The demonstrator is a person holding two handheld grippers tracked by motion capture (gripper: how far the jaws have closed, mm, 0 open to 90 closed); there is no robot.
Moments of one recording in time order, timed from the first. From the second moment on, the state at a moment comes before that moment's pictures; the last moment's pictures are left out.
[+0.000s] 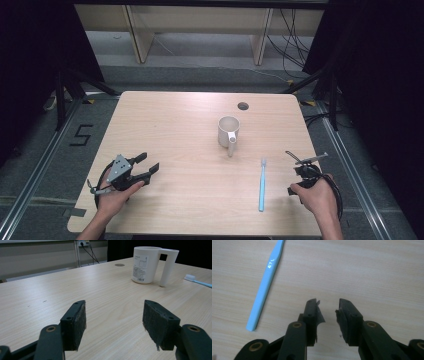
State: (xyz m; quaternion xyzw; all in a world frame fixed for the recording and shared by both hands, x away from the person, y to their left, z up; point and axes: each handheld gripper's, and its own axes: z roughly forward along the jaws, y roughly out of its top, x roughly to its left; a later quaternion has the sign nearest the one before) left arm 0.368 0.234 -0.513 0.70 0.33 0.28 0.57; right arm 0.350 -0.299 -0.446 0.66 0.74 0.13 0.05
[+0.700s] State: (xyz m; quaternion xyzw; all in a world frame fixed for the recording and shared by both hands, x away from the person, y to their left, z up) left arm 0.367 0.231 -0.514 0.71 0.32 0.27 0.56; right arm 0.369 -0.258 -0.449 0.67 0.73 0.09 0.01
